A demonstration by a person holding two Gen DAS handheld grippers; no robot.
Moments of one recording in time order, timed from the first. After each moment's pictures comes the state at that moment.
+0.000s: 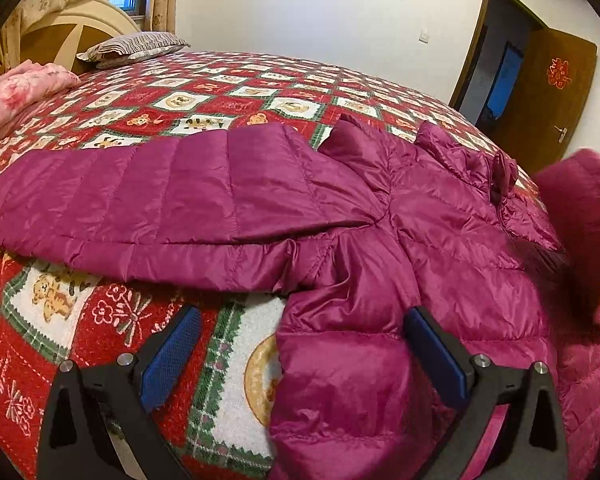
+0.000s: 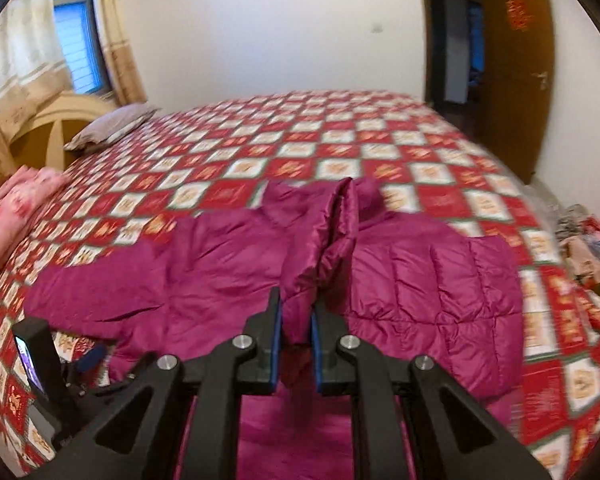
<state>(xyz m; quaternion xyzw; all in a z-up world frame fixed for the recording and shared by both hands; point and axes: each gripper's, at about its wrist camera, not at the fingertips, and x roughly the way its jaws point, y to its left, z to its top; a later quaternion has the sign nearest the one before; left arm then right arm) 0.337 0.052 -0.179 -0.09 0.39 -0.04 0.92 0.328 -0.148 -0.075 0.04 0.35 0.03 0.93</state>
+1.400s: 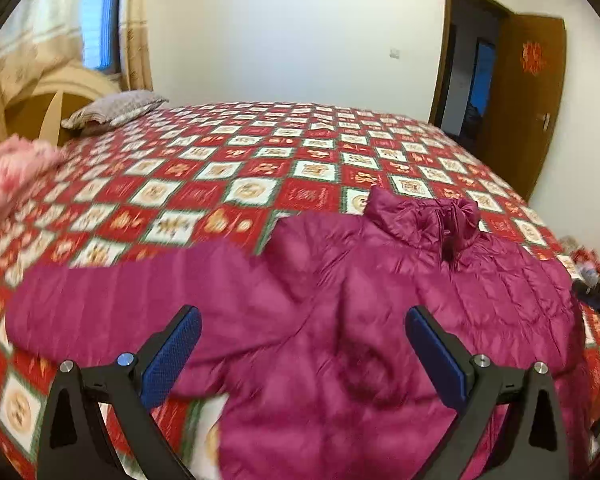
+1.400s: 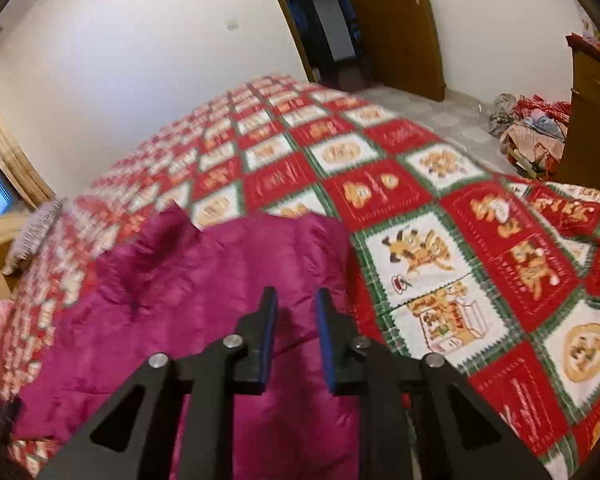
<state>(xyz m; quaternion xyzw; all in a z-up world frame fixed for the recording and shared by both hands) 0.365 -0.015 -0.089 -0.01 0.34 -0.04 0.94 0.361 -0.370 -0.128 0.22 0.35 -0.13 0.90</state>
